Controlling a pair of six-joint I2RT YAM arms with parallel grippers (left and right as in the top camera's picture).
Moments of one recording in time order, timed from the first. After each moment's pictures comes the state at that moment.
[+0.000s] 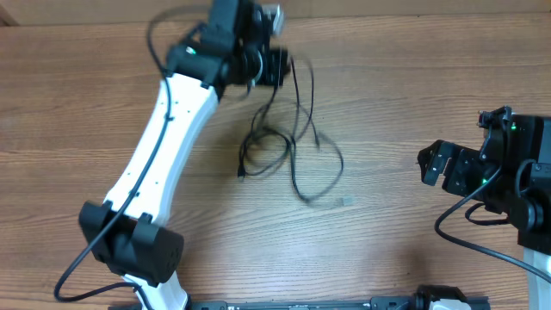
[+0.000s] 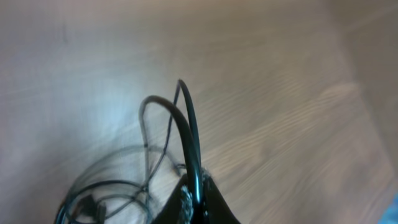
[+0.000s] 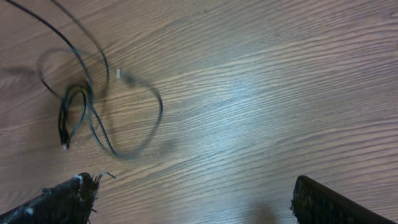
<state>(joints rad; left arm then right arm) -0.35 1.88 2.00 -0.94 0.42 -0.25 -0.07 1.06 1.41 -1.37 -0.14 0.23</state>
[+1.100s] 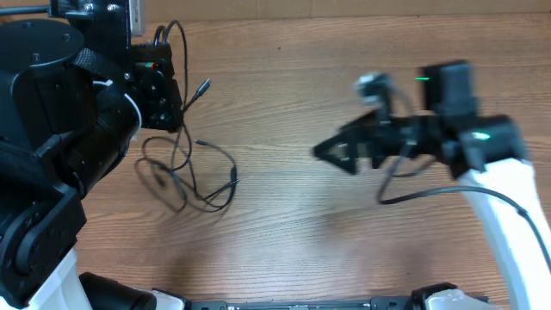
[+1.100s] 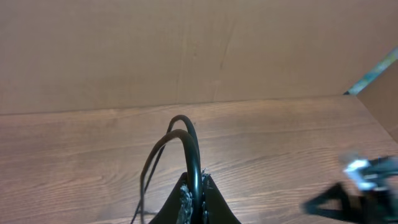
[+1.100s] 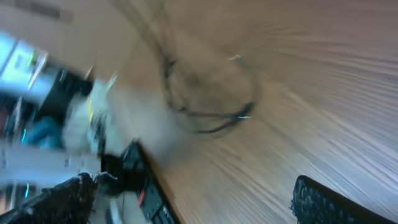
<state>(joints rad) -0.35 1.59 2.71 -1.57 -0.07 -0.23 0.26 1.37 1.40 -0.99 -0.90 -0.09</state>
